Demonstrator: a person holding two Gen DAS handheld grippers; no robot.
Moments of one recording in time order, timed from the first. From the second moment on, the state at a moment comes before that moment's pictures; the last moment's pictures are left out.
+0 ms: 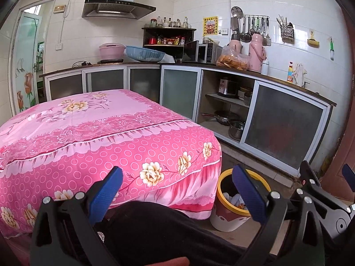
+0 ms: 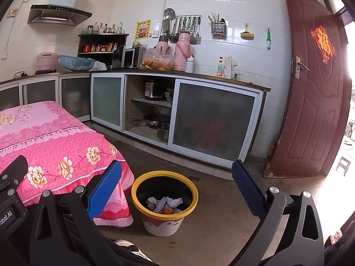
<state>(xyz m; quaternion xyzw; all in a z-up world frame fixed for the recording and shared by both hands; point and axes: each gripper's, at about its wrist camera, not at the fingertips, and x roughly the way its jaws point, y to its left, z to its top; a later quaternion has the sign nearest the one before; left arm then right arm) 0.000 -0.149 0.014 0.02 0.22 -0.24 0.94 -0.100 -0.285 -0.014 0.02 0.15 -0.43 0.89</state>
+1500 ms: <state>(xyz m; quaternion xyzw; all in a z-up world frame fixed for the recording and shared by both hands) 0.000 -0.147 0.015 0.03 0.22 -0.24 0.94 -0.101 -0.287 -0.012 0.02 0.16 -0.43 0.89</state>
